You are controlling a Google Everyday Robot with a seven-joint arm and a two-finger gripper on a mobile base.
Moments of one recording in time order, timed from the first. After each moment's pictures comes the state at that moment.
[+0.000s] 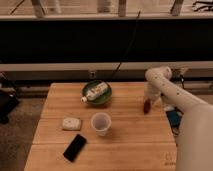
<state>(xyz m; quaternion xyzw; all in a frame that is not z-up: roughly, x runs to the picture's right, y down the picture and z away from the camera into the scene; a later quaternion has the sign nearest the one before) 0.295 0.108 0.927 -0.32 -0.12 -0.37 0.86</state>
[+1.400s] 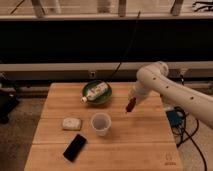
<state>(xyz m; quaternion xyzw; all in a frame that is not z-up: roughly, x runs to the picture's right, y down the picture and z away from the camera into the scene) 0.142 0.066 0.783 -0.17 -0.18 -0.42 0.87</state>
